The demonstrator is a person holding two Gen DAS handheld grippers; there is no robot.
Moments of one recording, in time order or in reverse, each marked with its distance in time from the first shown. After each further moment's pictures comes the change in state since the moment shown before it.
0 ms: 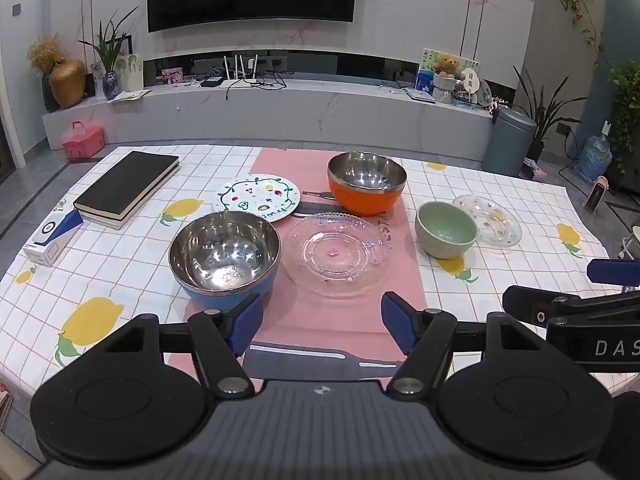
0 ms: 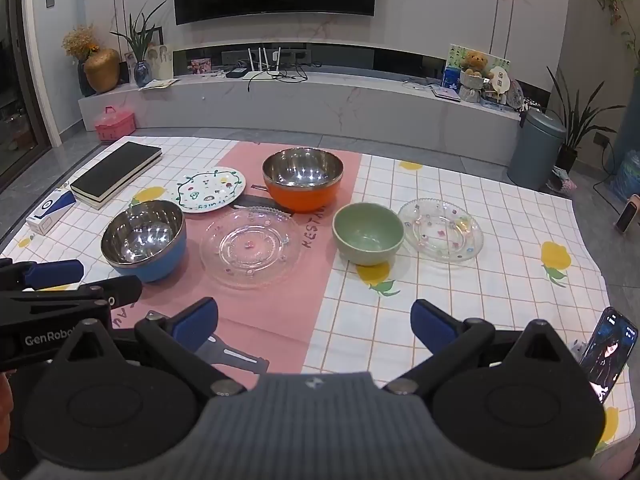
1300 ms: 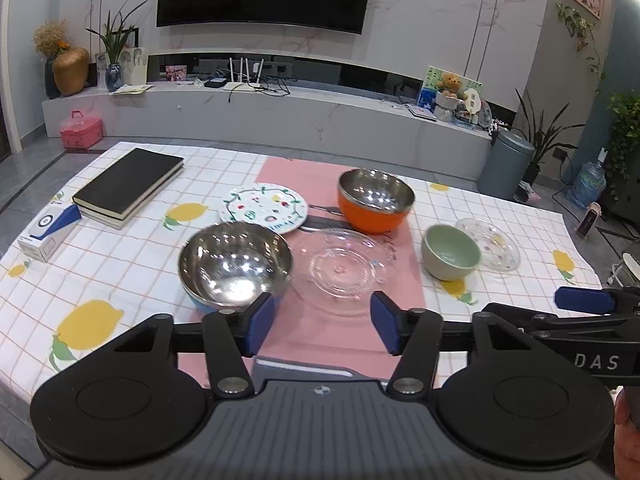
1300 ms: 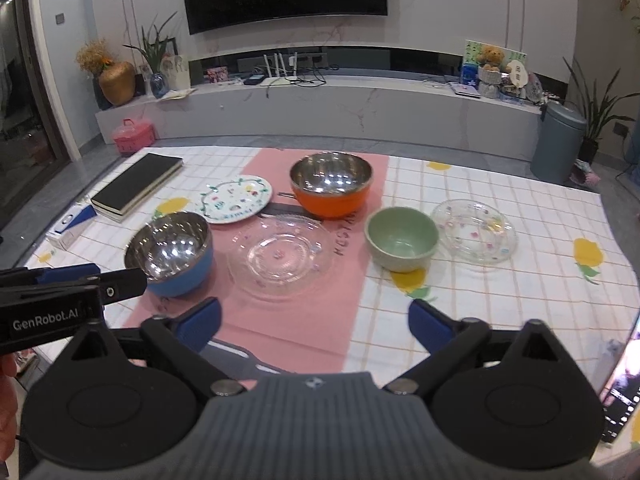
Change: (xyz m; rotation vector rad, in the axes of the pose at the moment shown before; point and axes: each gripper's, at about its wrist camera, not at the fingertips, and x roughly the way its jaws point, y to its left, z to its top) left arm 0.003 0.029 0.012 -0.070 -0.026 -0.035; right arm 0.022 0.013 0.007 0.034 -0.021 0.099
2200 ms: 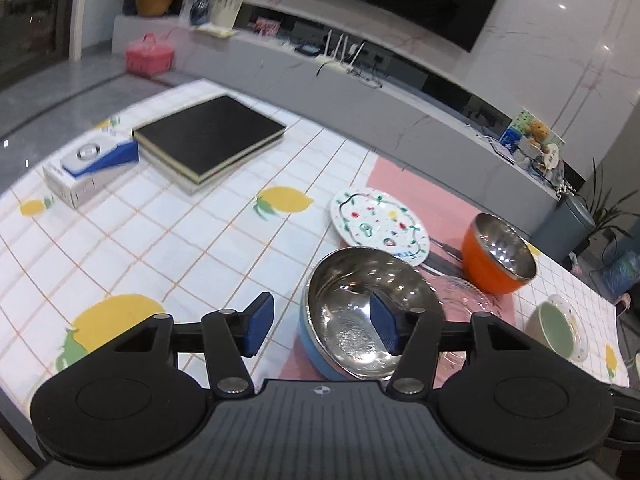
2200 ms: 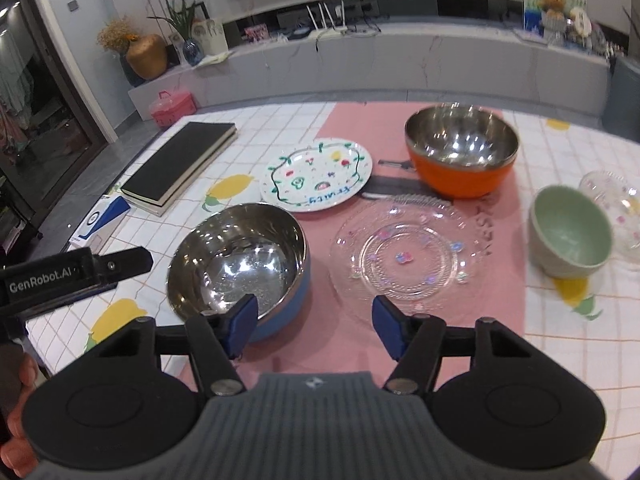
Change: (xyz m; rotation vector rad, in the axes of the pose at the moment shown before) left arm 0.084 0.142 0.016 -0.325 0.047 0.058; right arm 0.146 0.082 0.033 0.078 0.167 0.160
